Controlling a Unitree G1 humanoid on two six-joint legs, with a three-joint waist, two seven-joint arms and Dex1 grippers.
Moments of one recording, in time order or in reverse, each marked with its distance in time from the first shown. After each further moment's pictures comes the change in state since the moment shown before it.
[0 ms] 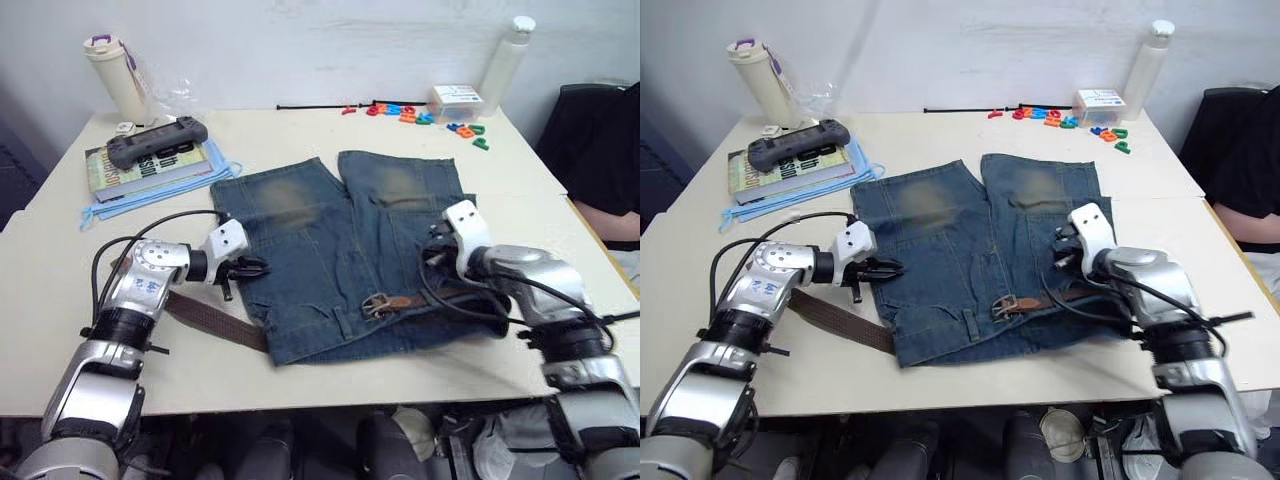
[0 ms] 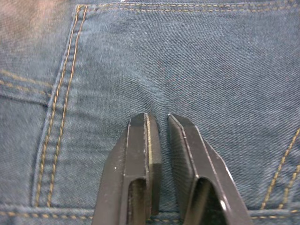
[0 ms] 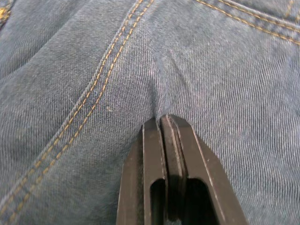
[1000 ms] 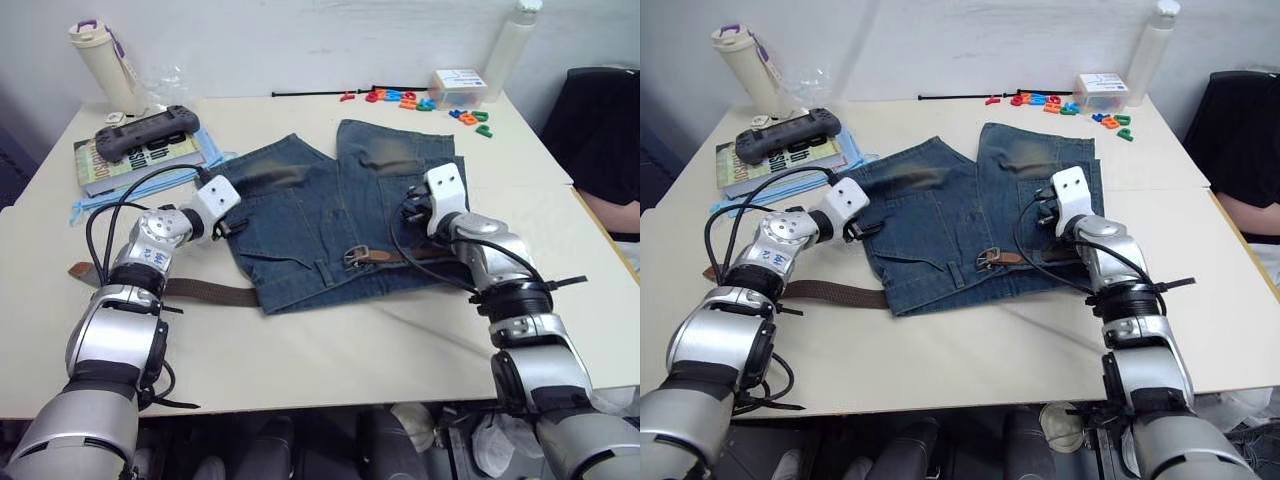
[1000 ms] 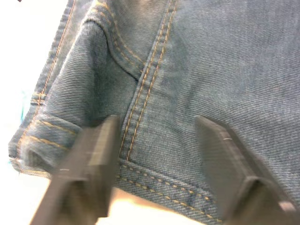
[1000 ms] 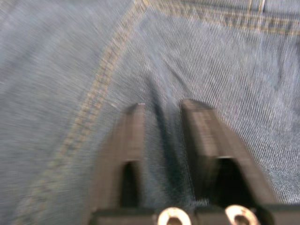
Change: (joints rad) left arm -0.285 -0.055 0.100 0.491 0.189 -0.288 0.415; right arm -0.179 0.168 -0.108 0.154 -0.081 -0.133 -0.148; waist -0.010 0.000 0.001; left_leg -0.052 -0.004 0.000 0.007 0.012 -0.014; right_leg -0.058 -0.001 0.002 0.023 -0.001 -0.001
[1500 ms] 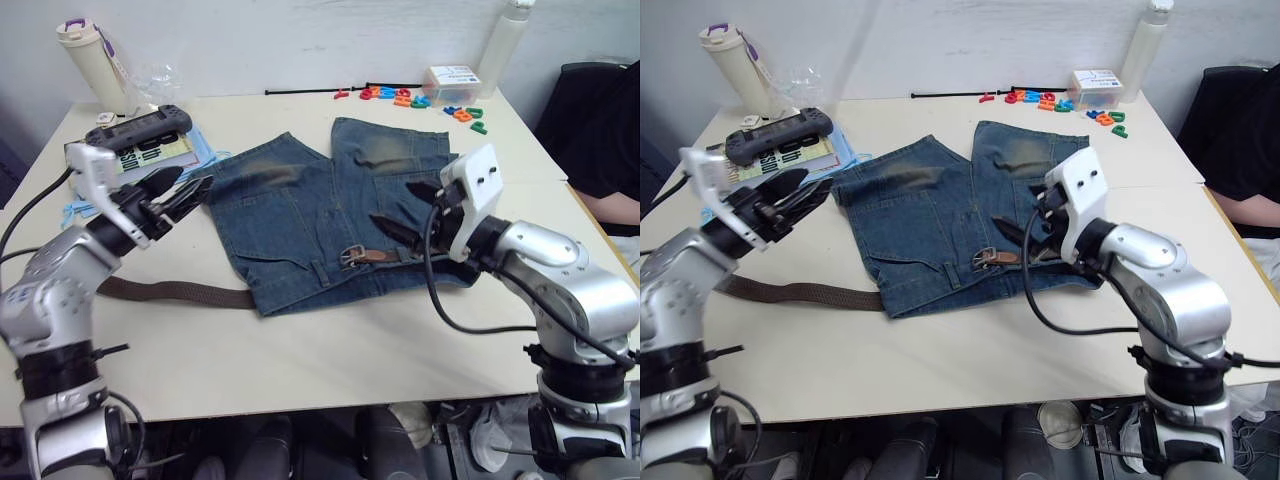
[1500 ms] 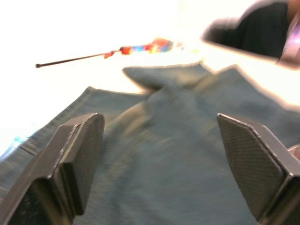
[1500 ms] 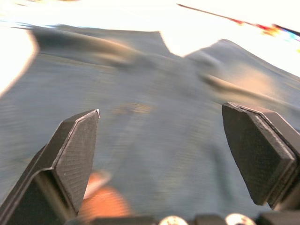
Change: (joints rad) left arm 0.575 0.044 0.607 -1.269 -0.878 1.025 -0.014; right arm 0.314 -0.116 -0.099 -0.952 0.323 0.312 0.182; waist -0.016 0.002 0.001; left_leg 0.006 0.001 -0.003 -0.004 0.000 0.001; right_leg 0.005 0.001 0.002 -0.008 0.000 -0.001
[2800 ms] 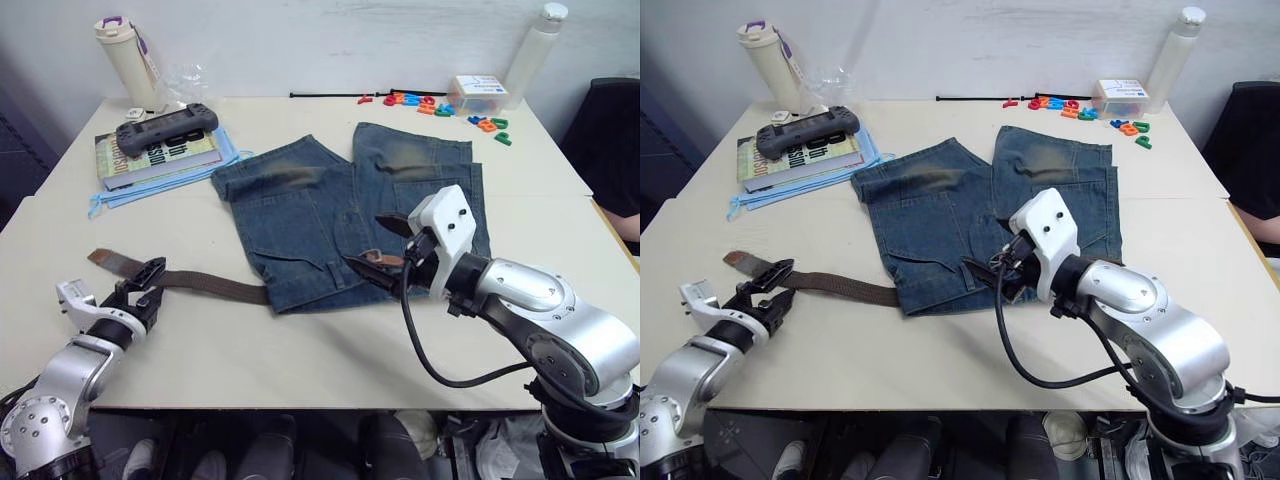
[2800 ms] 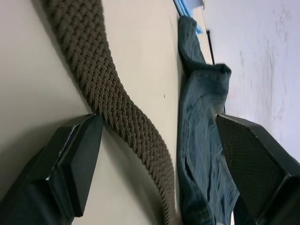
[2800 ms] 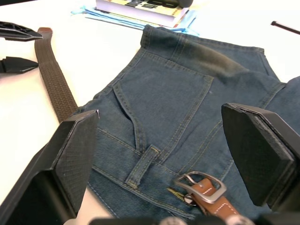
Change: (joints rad) left arm 0.428 -0.232 0.162 -0.054 -0.989 0.006 1.074; right arm 0.091 -0.029 0.104 -0.222 0.113 0.057 -0.134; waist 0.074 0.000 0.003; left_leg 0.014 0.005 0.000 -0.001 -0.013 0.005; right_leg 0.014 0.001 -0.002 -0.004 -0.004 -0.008
